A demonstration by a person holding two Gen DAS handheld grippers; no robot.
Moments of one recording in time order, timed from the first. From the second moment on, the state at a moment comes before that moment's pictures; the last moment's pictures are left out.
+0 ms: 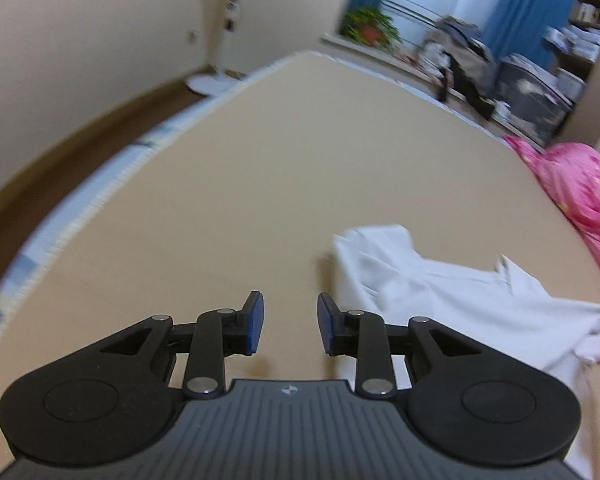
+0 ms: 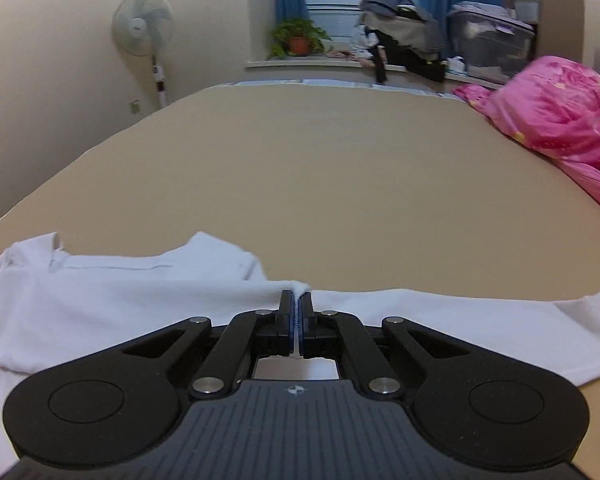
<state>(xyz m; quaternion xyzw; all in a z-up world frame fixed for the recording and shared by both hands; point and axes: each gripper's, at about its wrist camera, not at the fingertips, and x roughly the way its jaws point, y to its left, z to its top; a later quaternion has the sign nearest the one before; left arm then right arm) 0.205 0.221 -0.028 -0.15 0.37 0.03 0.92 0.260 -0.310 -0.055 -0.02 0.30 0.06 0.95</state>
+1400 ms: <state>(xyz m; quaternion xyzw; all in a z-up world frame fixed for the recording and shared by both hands) 0.319 0.150 -0.099 -0.16 0.45 -0.02 0.88 0.270 -0.316 -0.073 0.01 0.33 0.05 0.94</state>
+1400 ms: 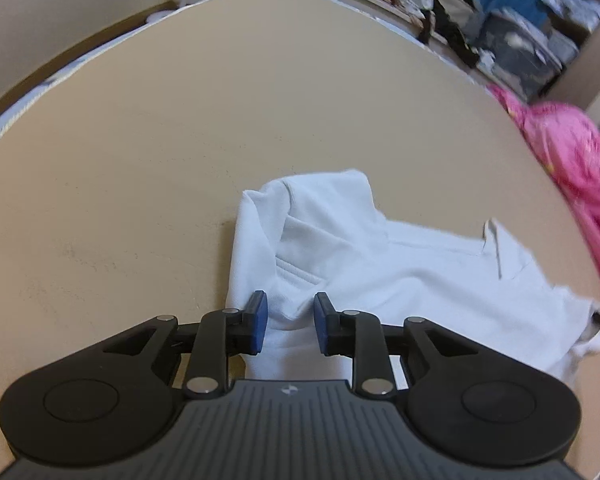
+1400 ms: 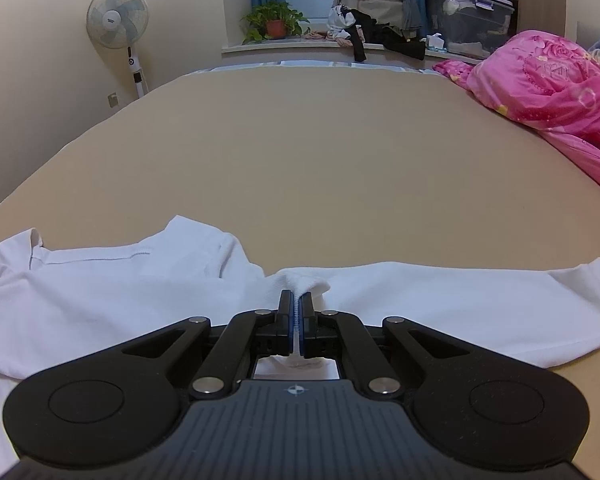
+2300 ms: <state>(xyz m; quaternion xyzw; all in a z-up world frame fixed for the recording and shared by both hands) 0.264 0.194 -0.047 -0.18 0.41 -0.03 0.89 0.285 -0.331 -0.083 0.09 0.31 0.07 0.94</state>
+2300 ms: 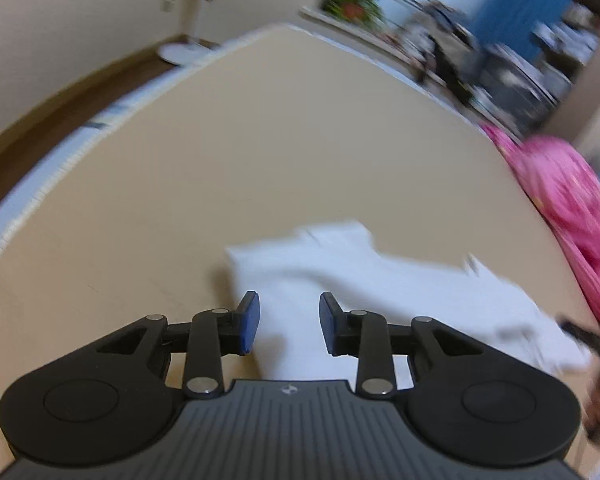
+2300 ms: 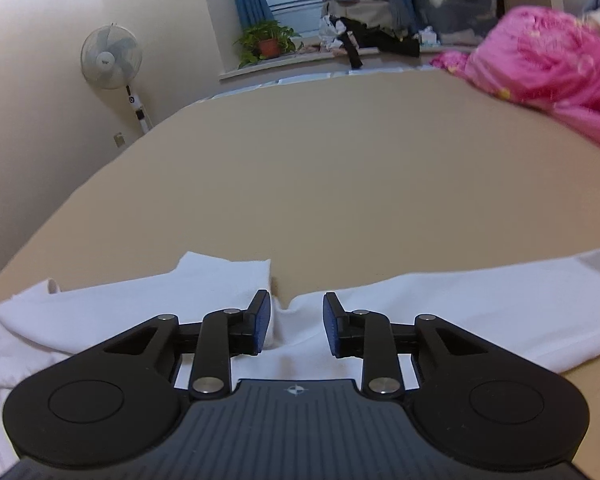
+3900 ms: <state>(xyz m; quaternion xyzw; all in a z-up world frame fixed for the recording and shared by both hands) 0.218 0.206 -0.061 -0.10 0.41 -0.05 0.91 0.219 -0.366 -0.066 0.11 0.36 0.03 0.93</state>
